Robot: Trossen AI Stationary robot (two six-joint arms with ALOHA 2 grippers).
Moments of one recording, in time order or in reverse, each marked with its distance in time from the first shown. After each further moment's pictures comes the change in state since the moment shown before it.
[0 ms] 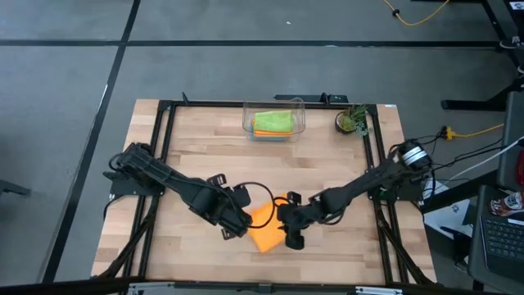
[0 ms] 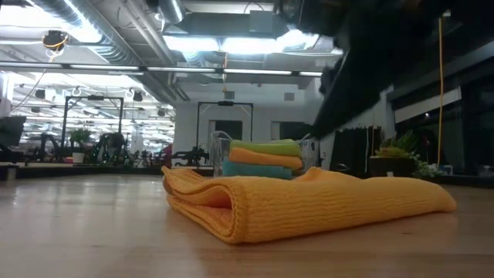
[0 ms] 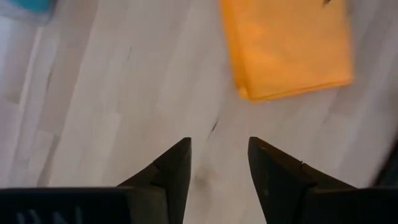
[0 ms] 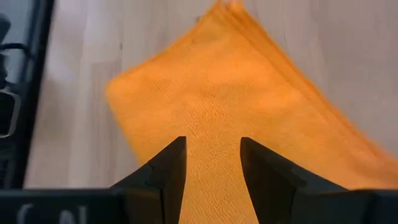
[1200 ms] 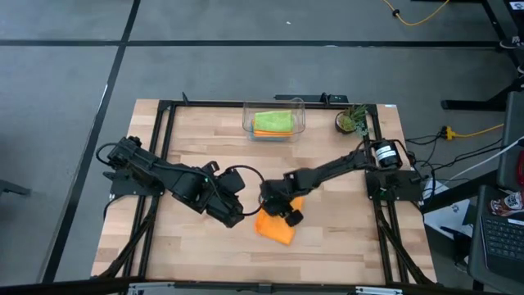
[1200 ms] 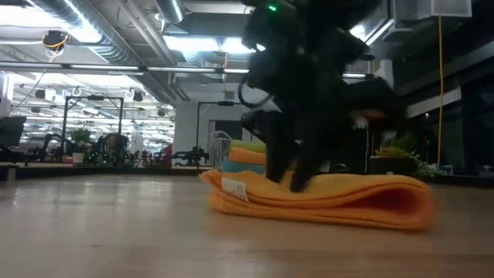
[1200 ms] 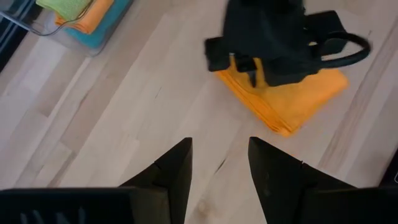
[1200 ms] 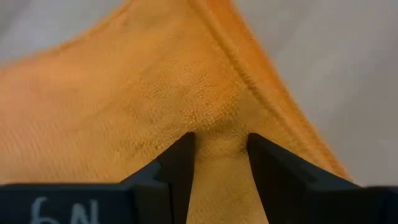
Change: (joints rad) left arm 0.009 -0.106 0.028 0.007 -0.158 -0.113; right arm -0.276 0.237 0.163 -0.132 -0.376 -0.940
